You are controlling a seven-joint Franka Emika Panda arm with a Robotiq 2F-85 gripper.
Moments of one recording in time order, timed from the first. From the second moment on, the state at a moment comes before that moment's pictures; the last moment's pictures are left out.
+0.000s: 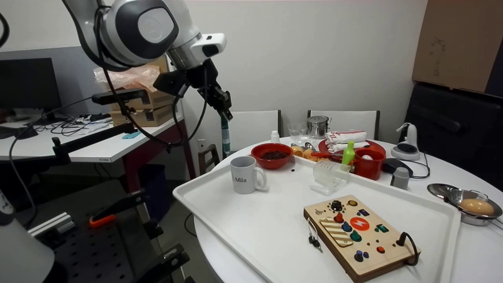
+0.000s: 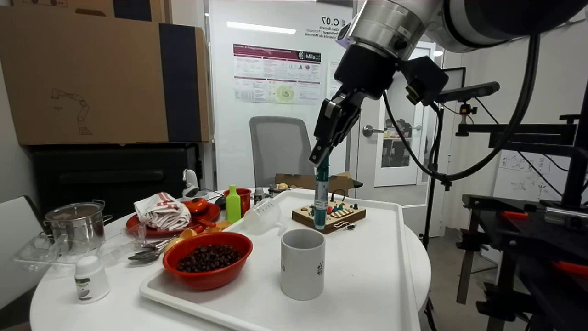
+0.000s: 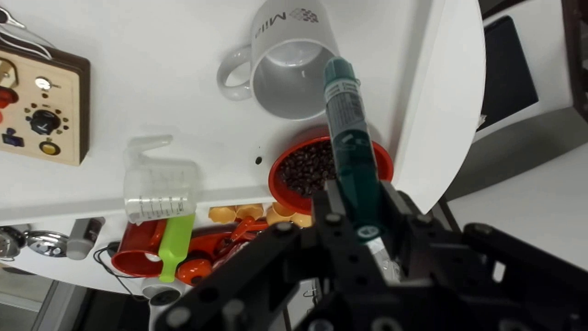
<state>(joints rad) 1.44 0.13 -1.11 -2.77 0.03 3.30 0.34</state>
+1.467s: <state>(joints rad) 1.27 0.29 -0.93 -2.66 0.05 3.24 0.45</state>
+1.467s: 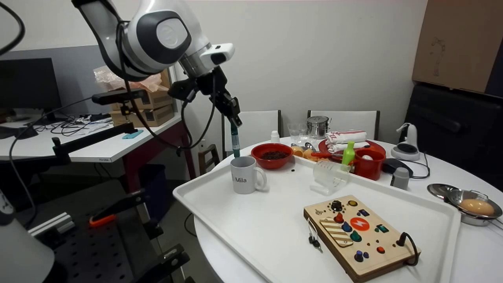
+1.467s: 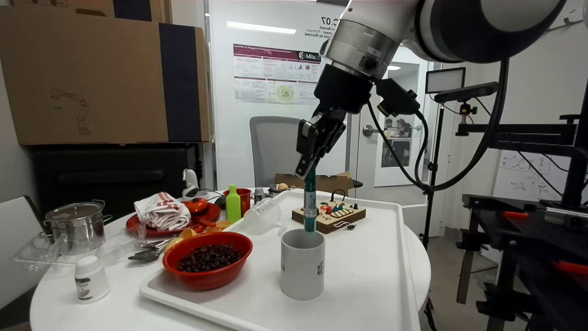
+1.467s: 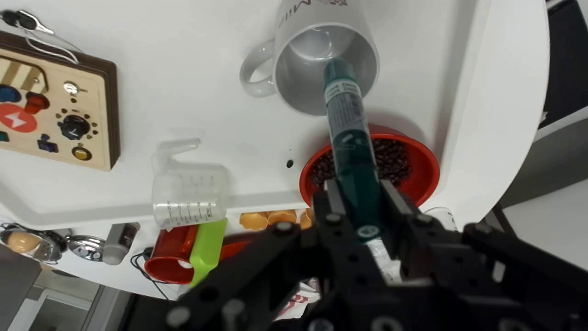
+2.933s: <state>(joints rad) 1.03 0.37 -0.90 -2.53 -0.05 3.16 0.39</state>
